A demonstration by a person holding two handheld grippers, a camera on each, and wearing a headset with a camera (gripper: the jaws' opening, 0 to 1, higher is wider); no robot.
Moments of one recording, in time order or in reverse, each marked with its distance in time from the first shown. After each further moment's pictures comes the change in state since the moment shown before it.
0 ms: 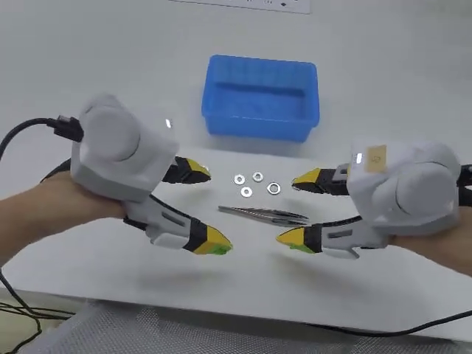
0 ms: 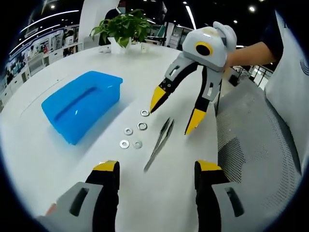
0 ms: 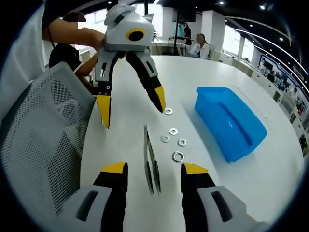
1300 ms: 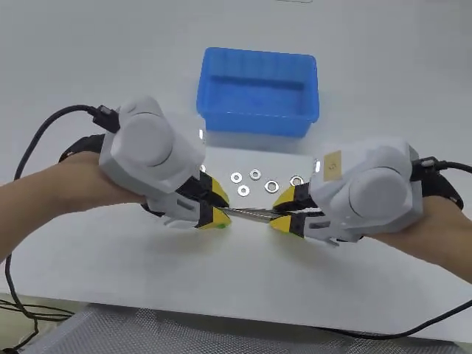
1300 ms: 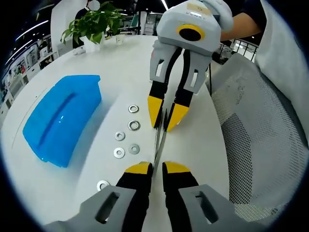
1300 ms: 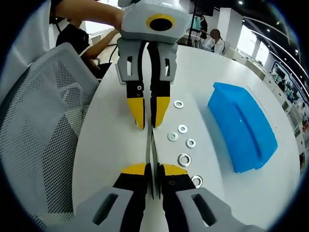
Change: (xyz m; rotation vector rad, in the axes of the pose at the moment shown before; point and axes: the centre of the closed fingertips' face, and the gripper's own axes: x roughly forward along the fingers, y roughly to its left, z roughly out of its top) left arm 0.023 0.004 -0.004 0.202 0.116 -0.098; right arm 0.018 0.005 -0.009 -0.109 0.106 0.056
